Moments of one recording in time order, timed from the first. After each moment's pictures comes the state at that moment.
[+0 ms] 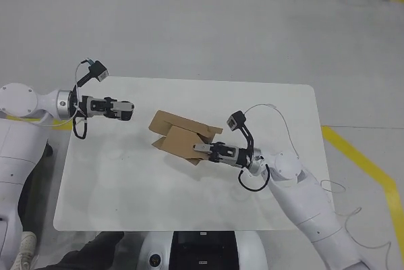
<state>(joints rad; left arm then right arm) 0.79 -0.74 -1.20 -1.23 -0.54 -0.35 -1.47 -1.12 -1.29 1.00 -1.43 0.43 -0.25 0.96</state>
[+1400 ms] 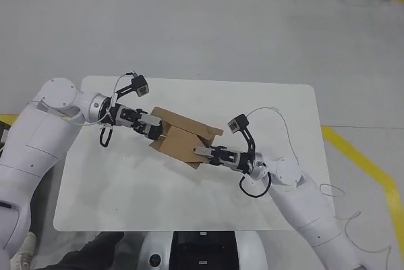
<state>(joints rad) 0.63 -0.77 -0.84 -1.23 -0.77 -0.23 -1.54 -1.15 -1.28 0.99 -1.45 0.44 -0.39 0.93</state>
